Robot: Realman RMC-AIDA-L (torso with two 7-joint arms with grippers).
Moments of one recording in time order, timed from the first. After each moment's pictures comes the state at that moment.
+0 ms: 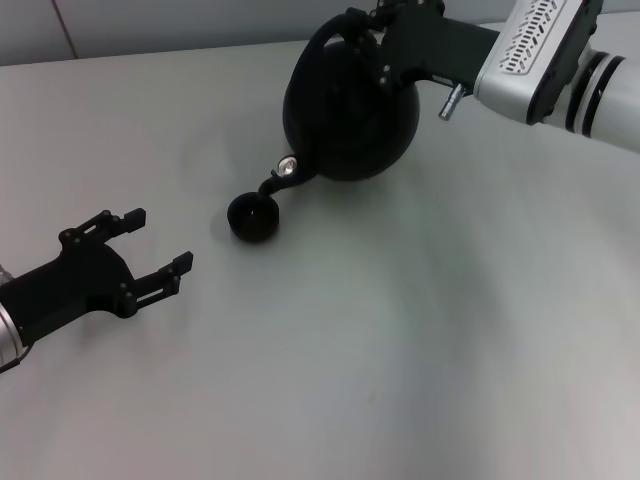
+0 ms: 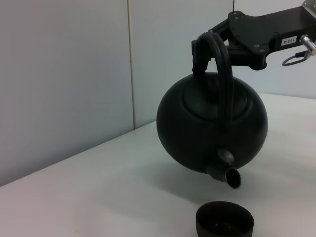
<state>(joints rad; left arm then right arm) -0.24 -1.98 1.57 0.61 1.03 1.03 -0.89 0.64 2.08 -1.13 -0.55 -1.31 -0.90 0.59</state>
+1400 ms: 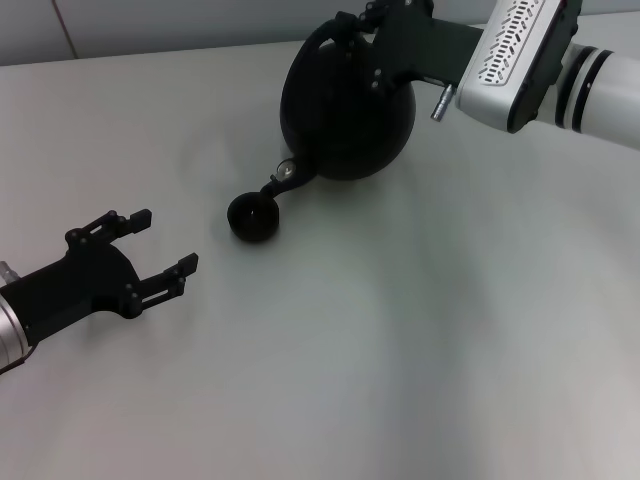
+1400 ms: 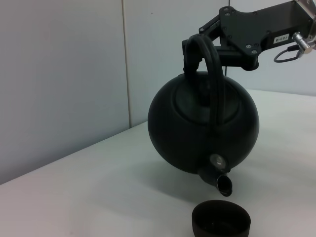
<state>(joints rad) -0.25 -1.99 1.56 0.61 1.06 1.03 -0.89 0.64 2.09 -1.19 -0.60 -1.32 -0.85 0.58</state>
